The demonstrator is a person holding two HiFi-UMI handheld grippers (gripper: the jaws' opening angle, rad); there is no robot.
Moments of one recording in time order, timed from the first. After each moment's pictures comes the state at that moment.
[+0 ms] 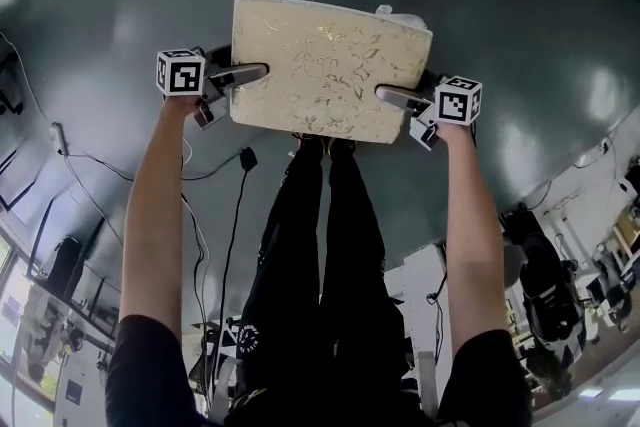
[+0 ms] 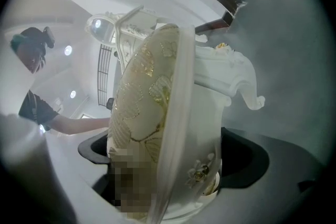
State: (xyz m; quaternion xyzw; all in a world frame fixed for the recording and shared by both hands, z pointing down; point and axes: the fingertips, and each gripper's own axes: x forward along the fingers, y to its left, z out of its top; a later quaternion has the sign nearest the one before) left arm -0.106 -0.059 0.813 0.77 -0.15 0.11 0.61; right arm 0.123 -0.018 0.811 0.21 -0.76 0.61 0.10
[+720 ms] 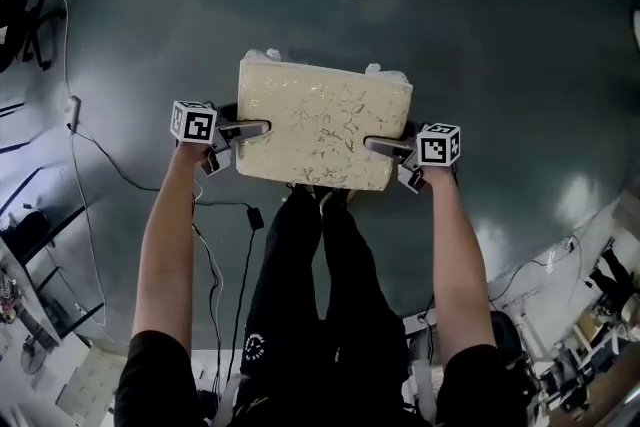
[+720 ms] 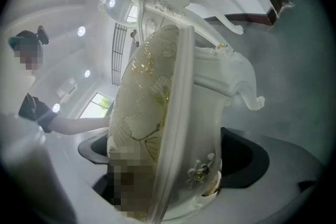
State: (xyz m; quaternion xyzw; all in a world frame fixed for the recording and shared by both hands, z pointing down) left arm -0.133 -0.034 0.729 0.75 -0.24 0.08 0.61; right arm 0.097 -0.049 0.735 0.11 -0.79 0.59 0.15
